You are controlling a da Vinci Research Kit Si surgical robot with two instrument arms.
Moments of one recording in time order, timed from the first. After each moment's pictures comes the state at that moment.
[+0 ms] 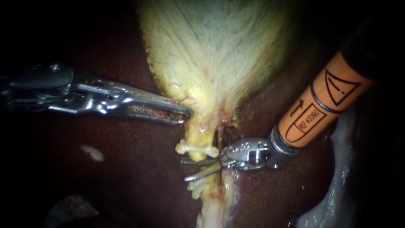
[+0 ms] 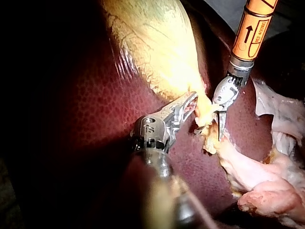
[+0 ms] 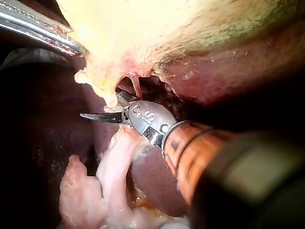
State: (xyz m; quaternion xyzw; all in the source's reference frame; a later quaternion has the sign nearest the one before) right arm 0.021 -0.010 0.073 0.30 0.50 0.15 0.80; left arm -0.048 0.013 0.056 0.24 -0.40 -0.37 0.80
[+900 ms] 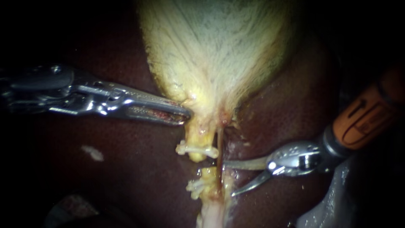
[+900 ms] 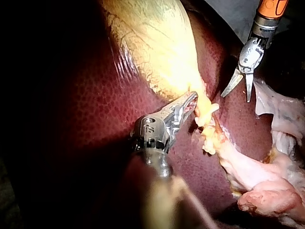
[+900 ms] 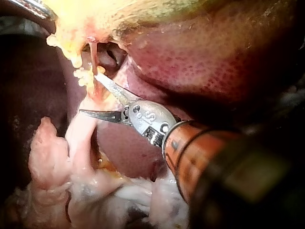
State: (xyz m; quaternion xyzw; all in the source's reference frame) right arm 0.008 -0.006 0.066 0.23 0.50 0.14 0.82; left arm -0.048 0.012 0.057 0.24 -0.40 -0.37 0.80
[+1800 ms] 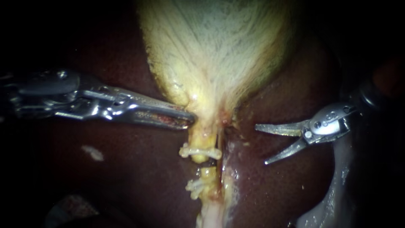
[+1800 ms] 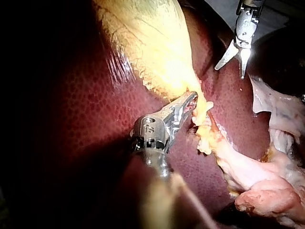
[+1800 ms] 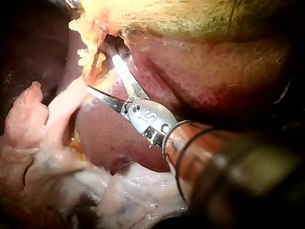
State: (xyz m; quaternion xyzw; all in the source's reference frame) right arm 0.006 -0.002 0.064 0.14 0.55 0.10 0.82; left arm -0.051 0.010 0.059 0.24 -0.40 -0.37 0.80
